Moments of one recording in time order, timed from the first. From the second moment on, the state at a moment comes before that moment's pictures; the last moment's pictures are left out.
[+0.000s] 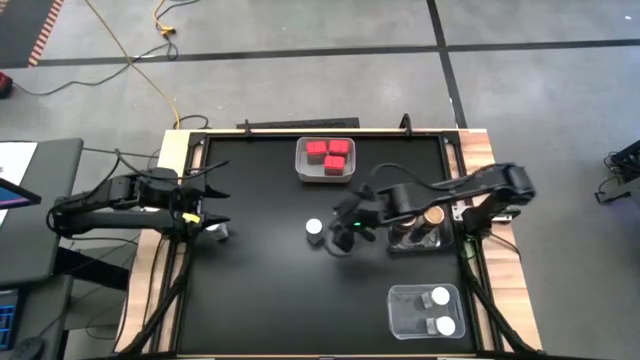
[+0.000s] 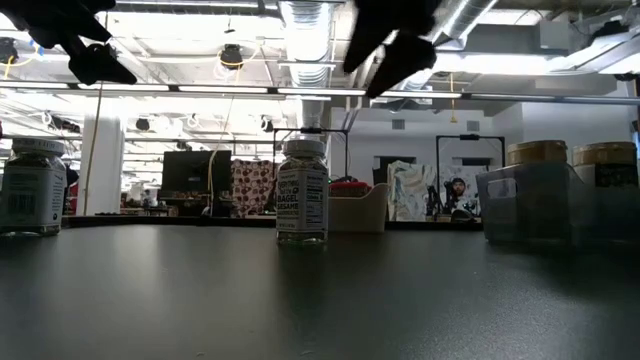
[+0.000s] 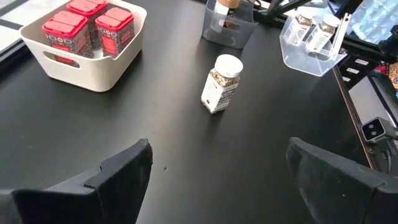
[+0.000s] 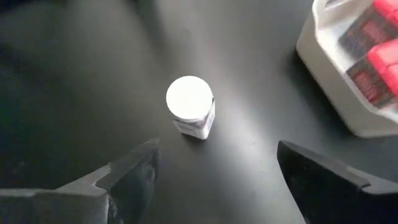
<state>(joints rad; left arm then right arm) 0.11 0.34 0.68 -0.80 0.02 -0.22 0.15 1.63 1.42 -0.73 0.31 0.55</state>
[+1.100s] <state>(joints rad) 0.11 0.34 0.68 -0.81 0.02 -0.22 0.10 2.18 2.02 -1.05 0.28 0.73</state>
